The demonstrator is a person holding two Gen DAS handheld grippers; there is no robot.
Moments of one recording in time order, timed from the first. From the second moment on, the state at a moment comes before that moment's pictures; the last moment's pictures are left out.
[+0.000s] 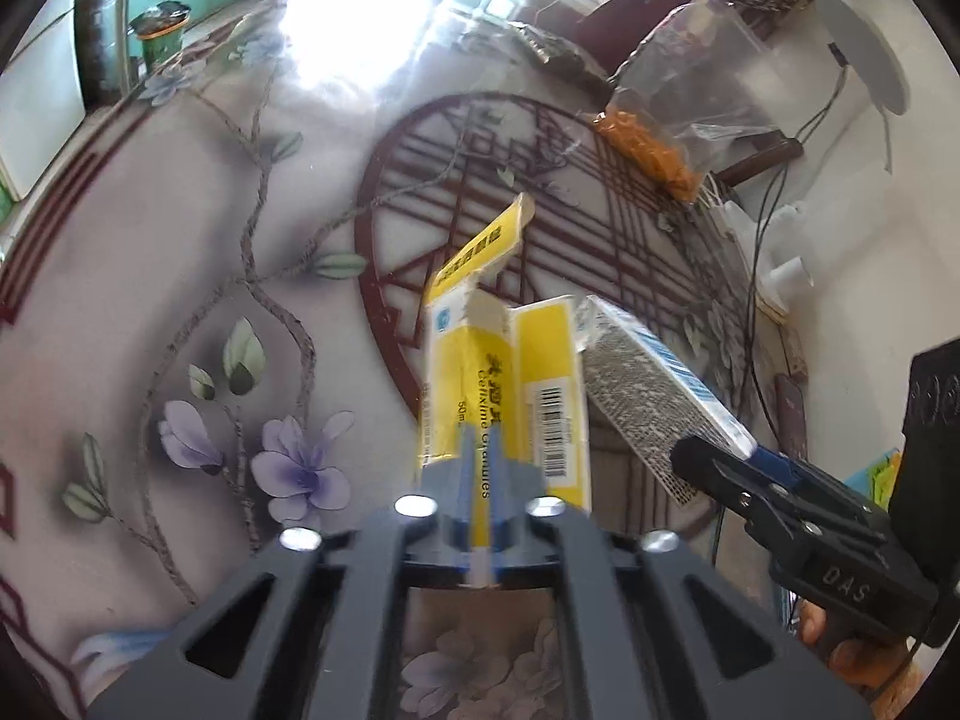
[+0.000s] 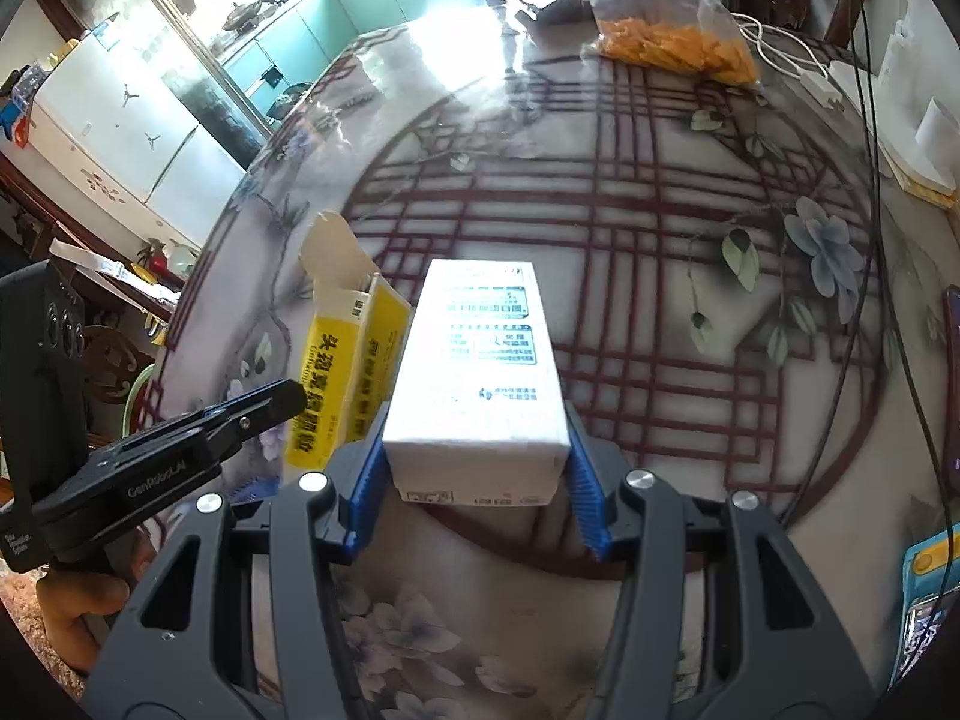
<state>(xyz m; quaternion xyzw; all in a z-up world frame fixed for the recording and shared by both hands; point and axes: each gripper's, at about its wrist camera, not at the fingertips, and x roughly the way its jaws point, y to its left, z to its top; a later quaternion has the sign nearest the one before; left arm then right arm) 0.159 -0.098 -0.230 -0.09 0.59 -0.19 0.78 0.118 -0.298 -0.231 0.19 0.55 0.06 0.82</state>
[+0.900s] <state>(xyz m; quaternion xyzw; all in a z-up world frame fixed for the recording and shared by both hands) 0.168 -0.137 -0.255 -0.02 0.59 -0.23 0.77 0.062 -0.321 -0.223 0.22 0.54 -0.06 0.81</state>
